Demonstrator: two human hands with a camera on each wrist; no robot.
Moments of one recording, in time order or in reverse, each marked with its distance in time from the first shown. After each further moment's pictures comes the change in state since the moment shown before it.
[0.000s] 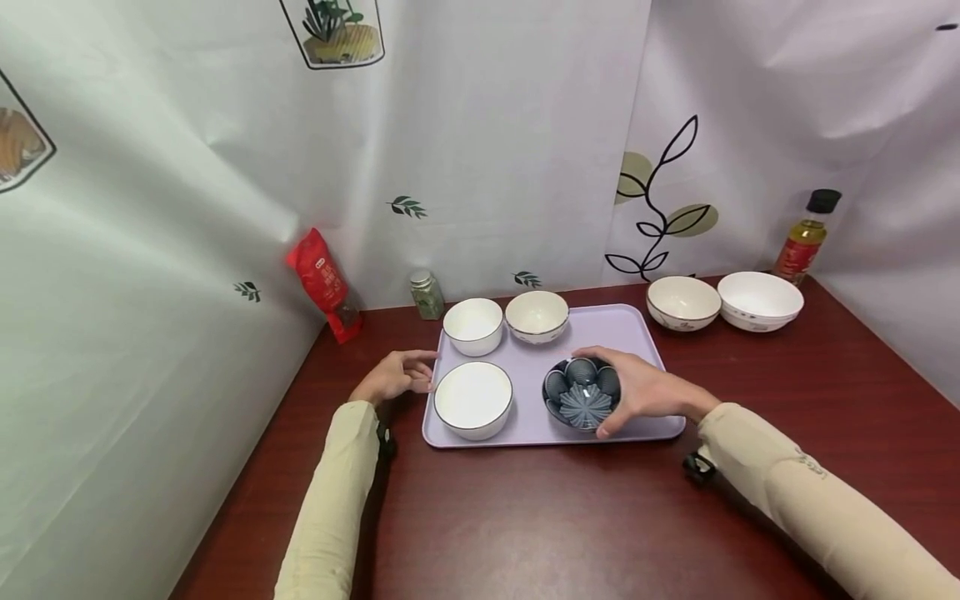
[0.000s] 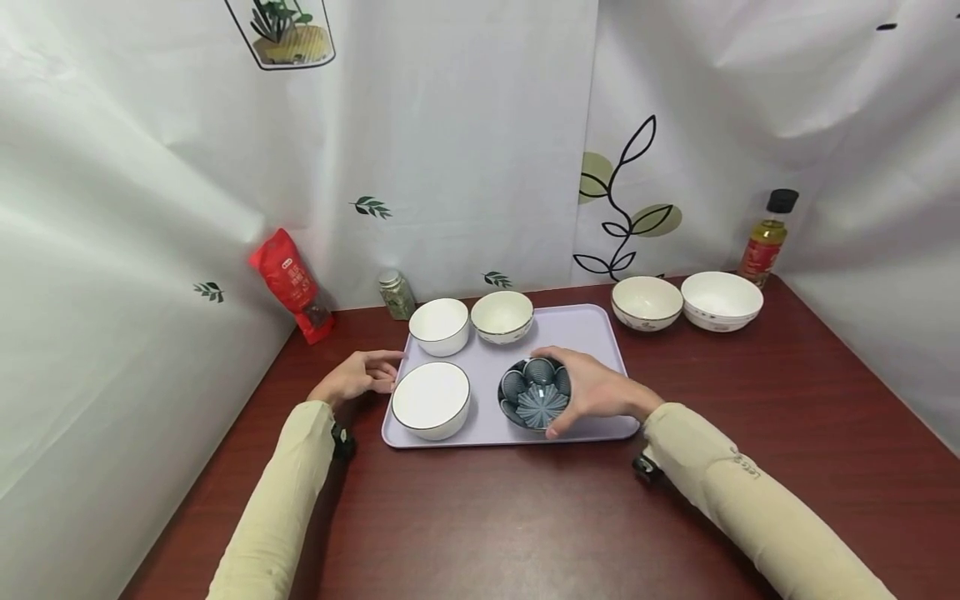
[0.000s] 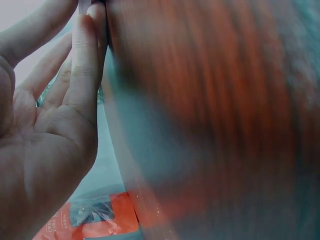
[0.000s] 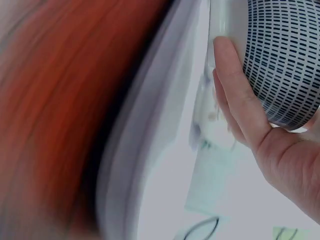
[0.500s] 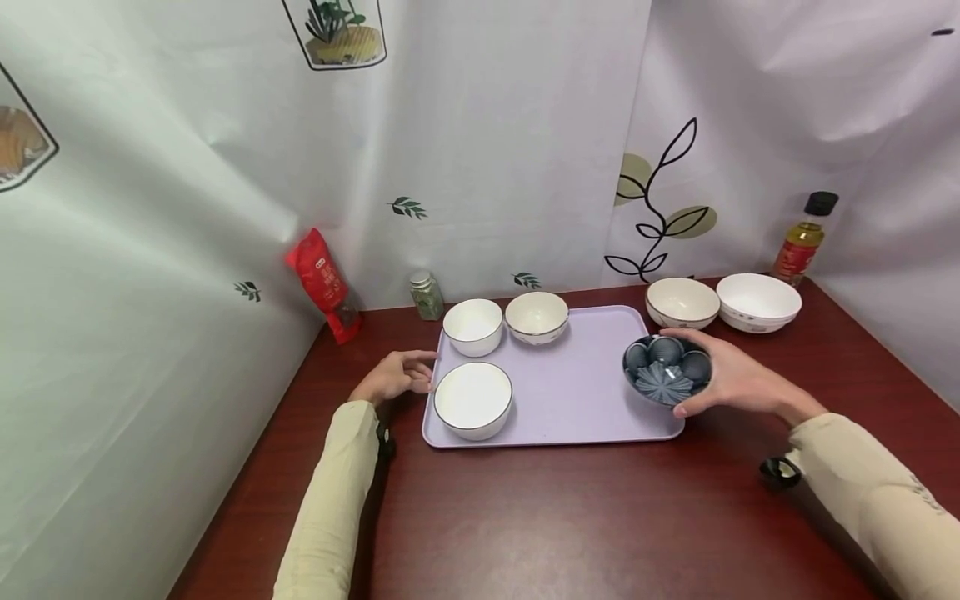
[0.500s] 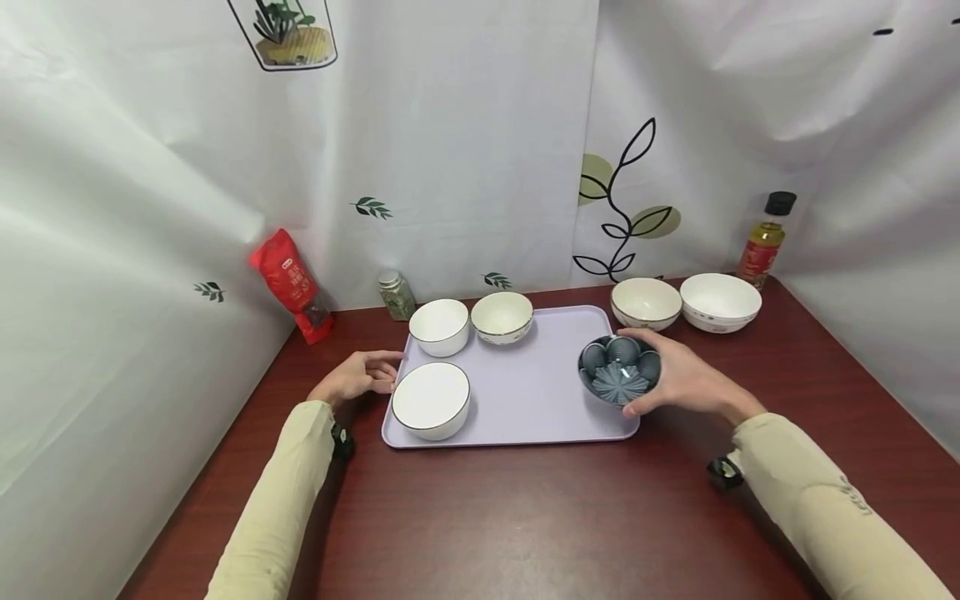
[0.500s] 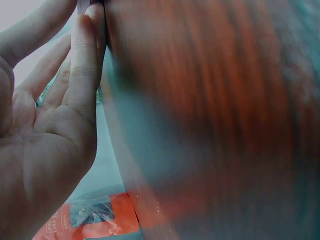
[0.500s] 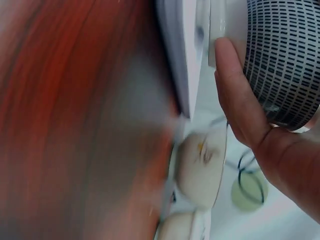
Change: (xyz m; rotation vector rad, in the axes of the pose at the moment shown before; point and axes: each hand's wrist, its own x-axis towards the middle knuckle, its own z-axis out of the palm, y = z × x) left_hand 0.009 -0.014 -0.001 -0.011 0.000 0.005; right_hand -0.067 0.034 -0.060 -0.075 0.209 0.083
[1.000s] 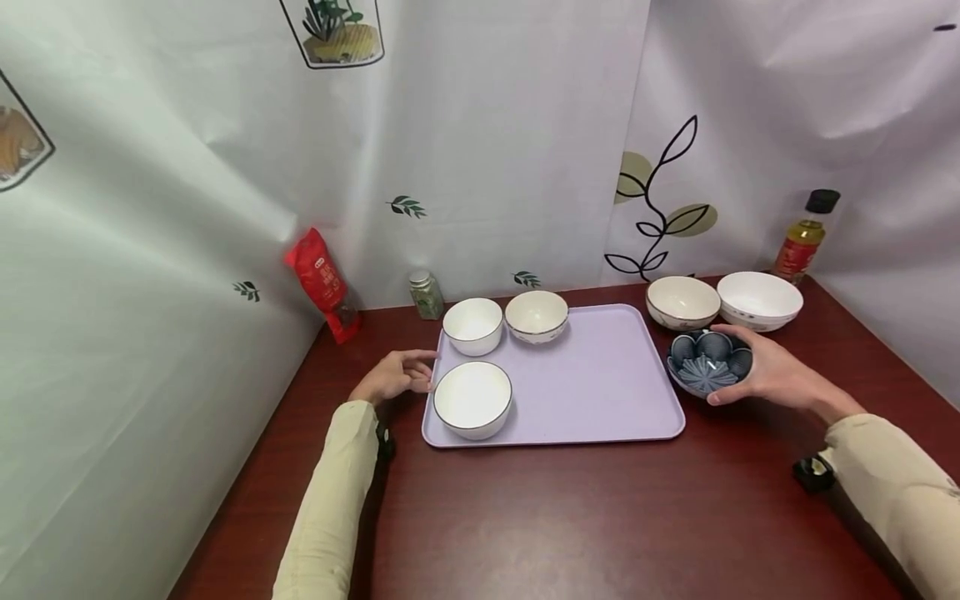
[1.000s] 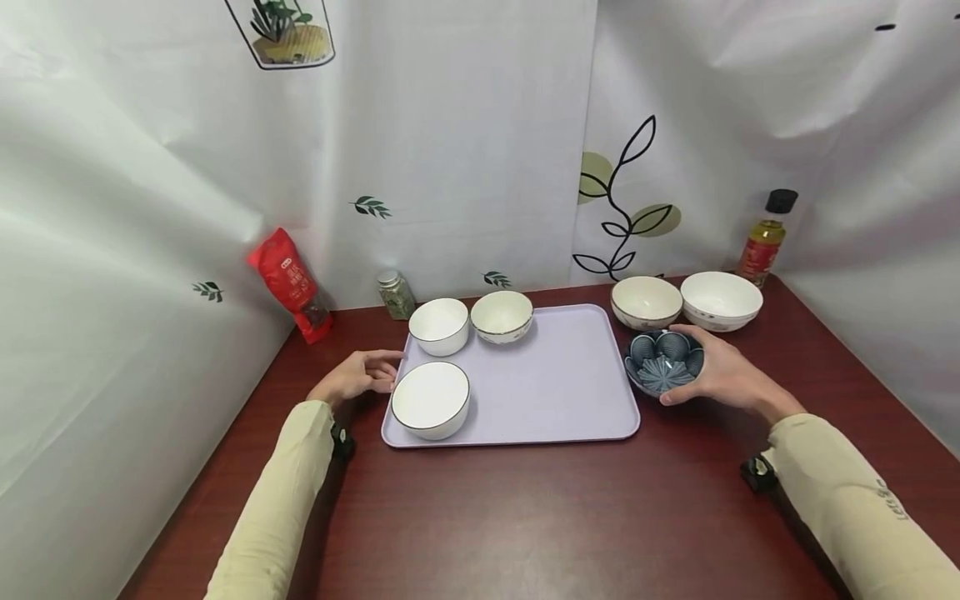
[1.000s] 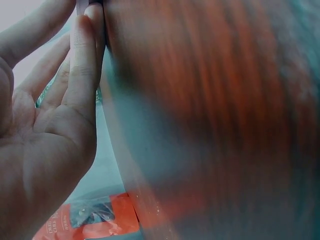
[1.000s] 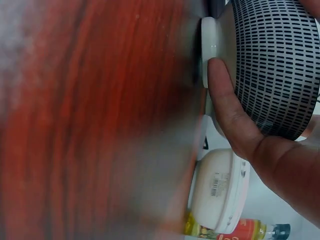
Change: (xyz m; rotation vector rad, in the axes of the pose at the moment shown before) left_hand -0.002 0.003 0.001 -0.014 0.003 0.026; right_hand -0.017 0.046 -0.029 -0.092 0.060 0.178
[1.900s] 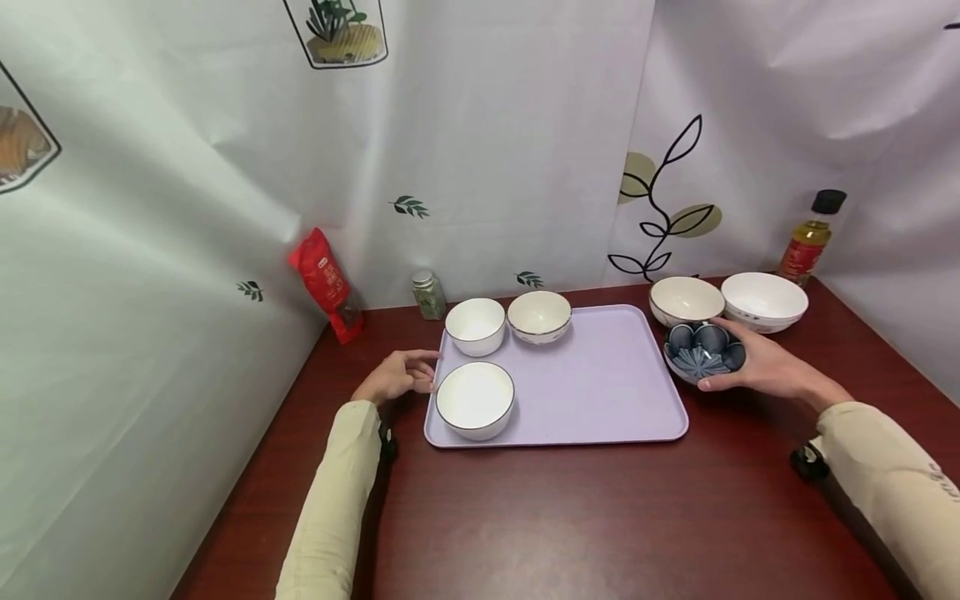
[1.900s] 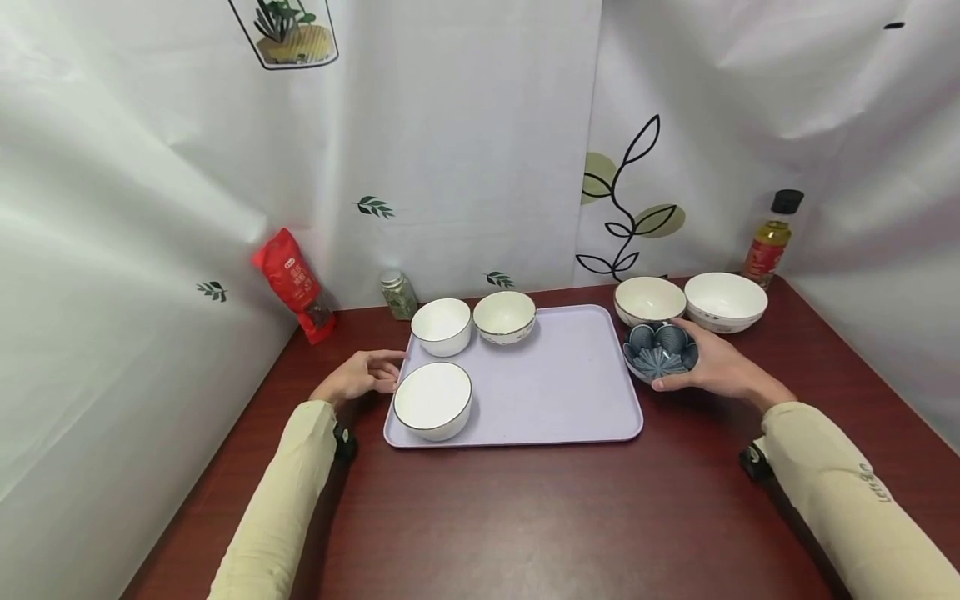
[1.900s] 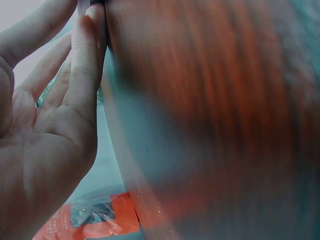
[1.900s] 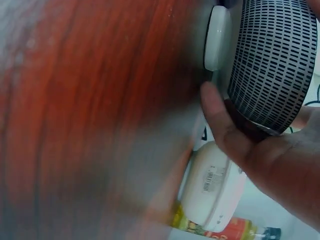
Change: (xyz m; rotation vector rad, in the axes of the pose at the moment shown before) left_hand -0.001 0.001 0.001 0.027 0.005 -0.001; right_hand 0.019 0.003 0.003 -0.031 -0.086 0.034
